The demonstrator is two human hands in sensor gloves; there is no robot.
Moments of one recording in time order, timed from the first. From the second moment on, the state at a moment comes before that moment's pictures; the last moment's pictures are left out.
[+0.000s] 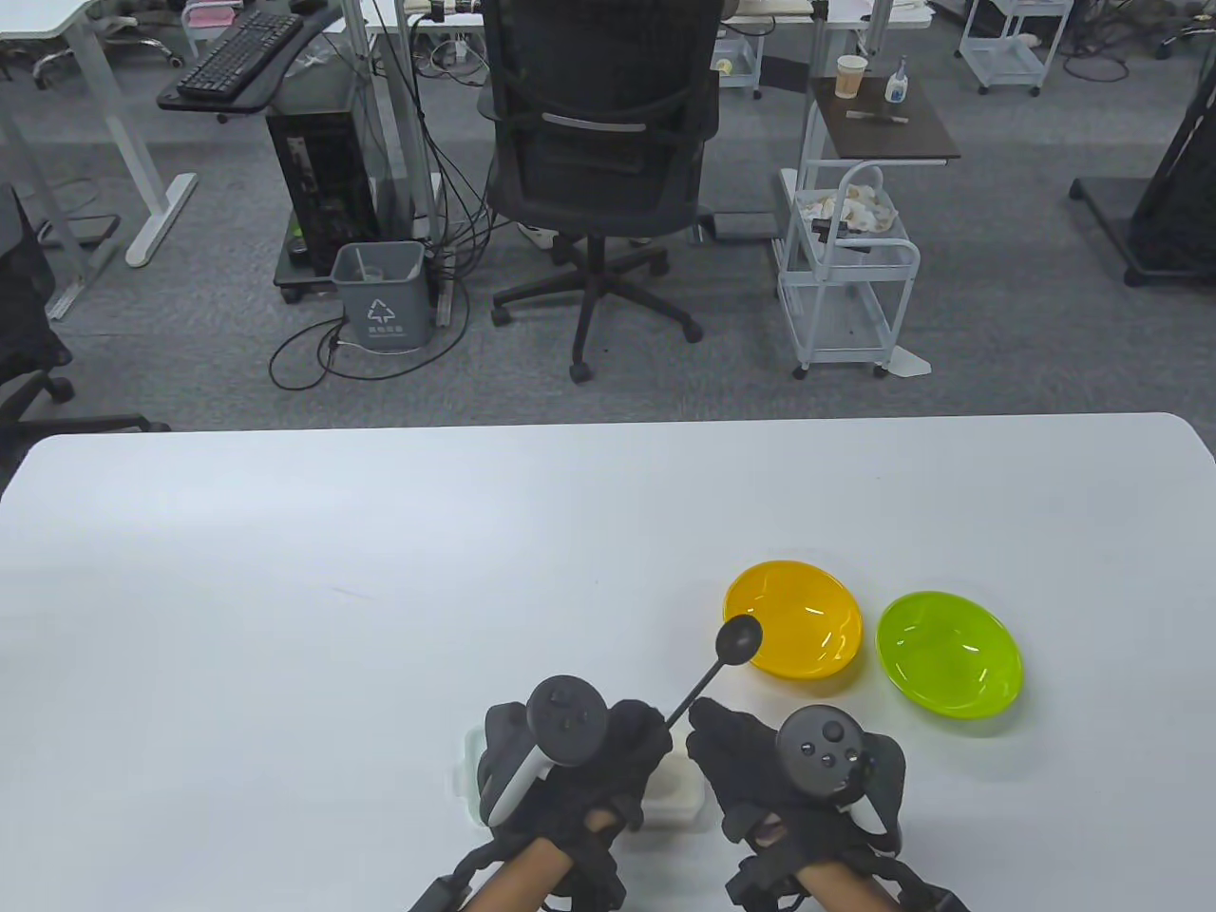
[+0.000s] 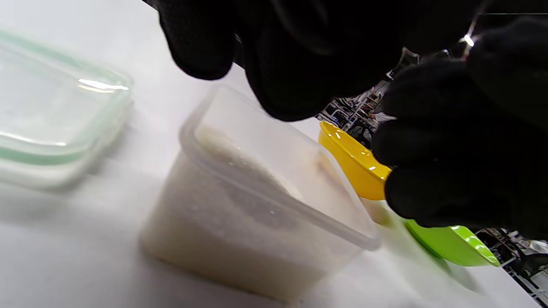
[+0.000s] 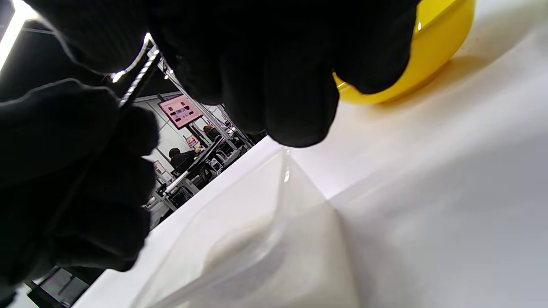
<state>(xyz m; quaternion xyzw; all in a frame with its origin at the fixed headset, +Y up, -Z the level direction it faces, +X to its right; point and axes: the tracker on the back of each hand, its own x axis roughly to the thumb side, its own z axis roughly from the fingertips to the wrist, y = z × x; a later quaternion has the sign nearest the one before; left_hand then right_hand) -0.081 -0.717 -0.317 -0.12 -0.08 0.30 0.94 0.138 -0.722 -0.305 0.06 0.01 0.92 0.39</state>
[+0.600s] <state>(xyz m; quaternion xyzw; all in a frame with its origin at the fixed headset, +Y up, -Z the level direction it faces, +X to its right) -0.056 -0.713 -0.296 -0.01 -0.17 0.18 0.97 0.147 -0.732 -0.305 0.01 0.03 0.89 0.45</state>
